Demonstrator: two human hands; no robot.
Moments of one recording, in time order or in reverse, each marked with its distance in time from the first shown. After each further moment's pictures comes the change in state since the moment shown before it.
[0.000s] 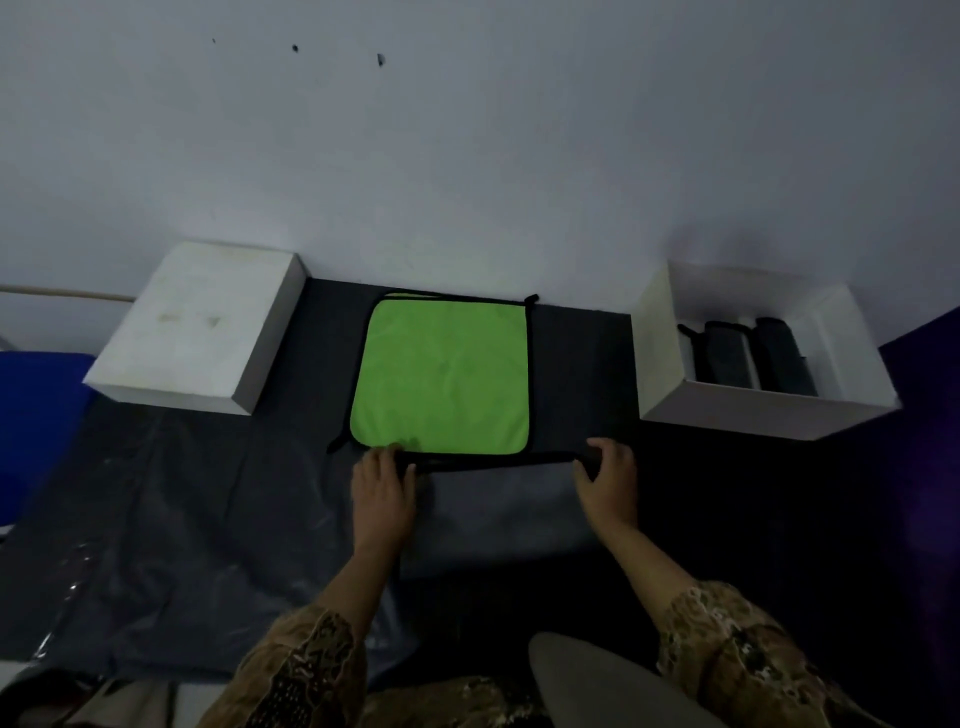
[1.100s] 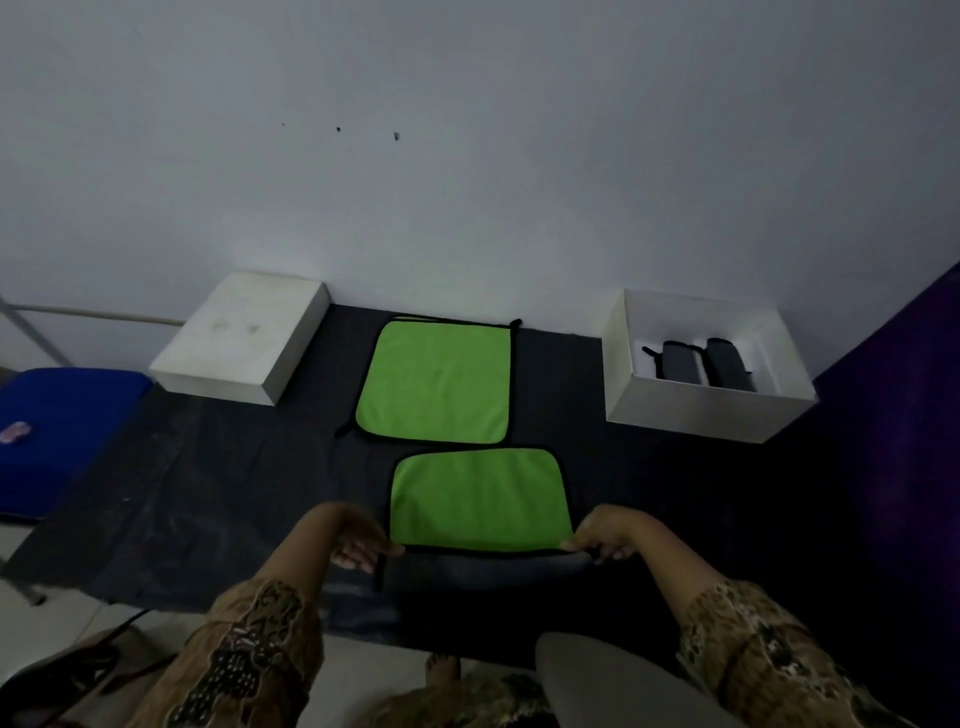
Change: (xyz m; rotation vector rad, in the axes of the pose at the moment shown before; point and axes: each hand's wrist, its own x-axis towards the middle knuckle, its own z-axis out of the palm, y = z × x) left_hand -0.051 -0.002 -0.072 -0.075 -1.178 -0.563; right_hand -0.050 0.035 -0.079 -0.396 -0.960 0.217
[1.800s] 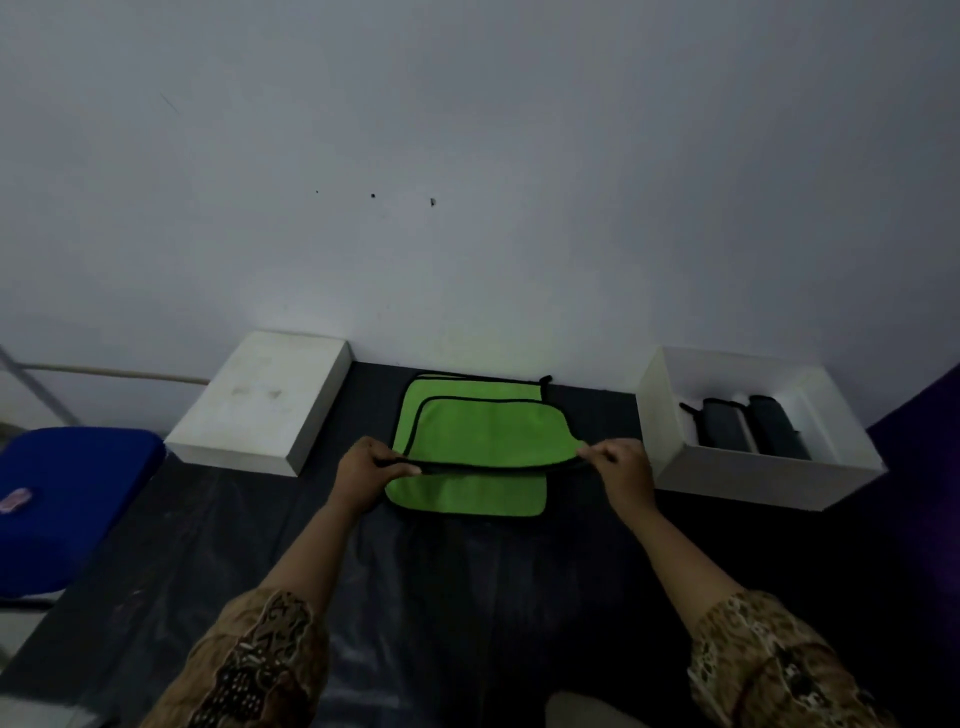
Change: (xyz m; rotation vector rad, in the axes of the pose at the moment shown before) left_hand -0.002 0.048 -0.130 -0.341 0.896 0.733; right_hand 0.030 -0.111 -0.079 0.591 1.008 -0.551
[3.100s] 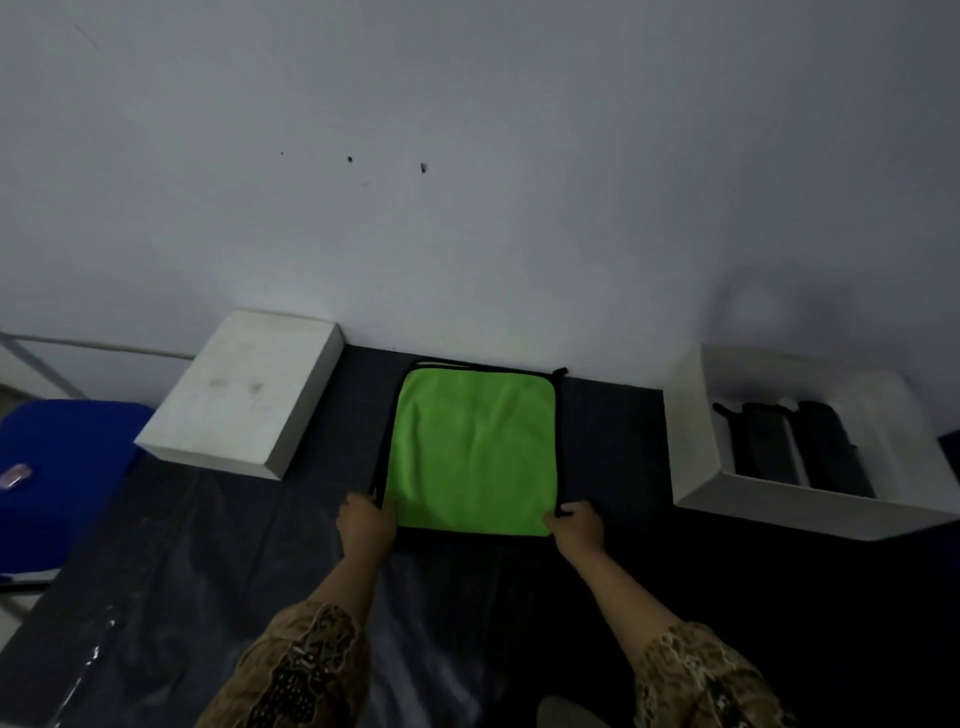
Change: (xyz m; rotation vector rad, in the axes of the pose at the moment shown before) left_hand 0.020 -0.048 0.072 0.170 0.087 -0.580; right_hand 0.005 0.038 0.094 -0.121 -0.241 0.549
